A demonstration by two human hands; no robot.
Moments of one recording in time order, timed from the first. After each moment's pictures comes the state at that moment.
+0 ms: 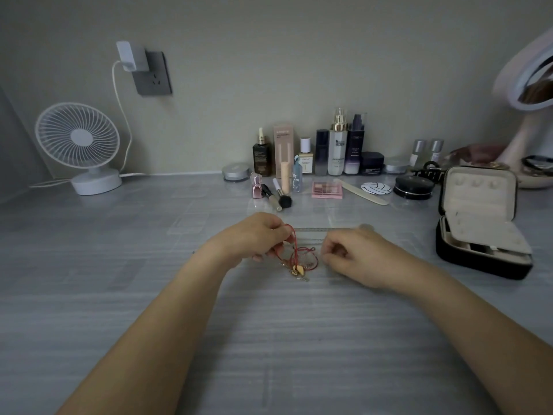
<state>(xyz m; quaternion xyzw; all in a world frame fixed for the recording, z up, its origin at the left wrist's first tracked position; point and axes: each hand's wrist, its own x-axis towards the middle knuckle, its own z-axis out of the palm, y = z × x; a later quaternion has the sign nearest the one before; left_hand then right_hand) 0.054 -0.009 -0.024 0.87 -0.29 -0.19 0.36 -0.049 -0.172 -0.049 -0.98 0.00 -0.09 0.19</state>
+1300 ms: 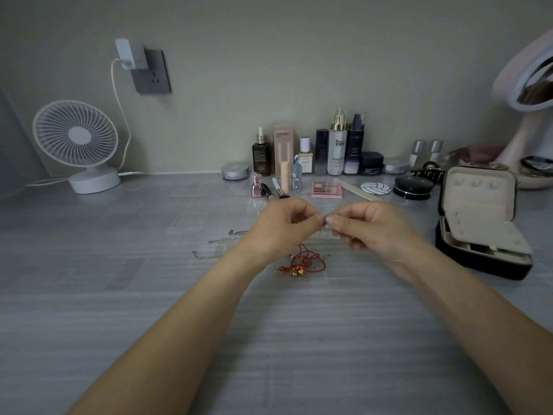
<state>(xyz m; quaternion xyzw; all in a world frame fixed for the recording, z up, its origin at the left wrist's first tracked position) 0.025 -0.029 -0.021 0.76 -0.38 -0.09 0.52 -0.052 -0.167 -0.029 -0.77 0.08 -0.17 0.61</state>
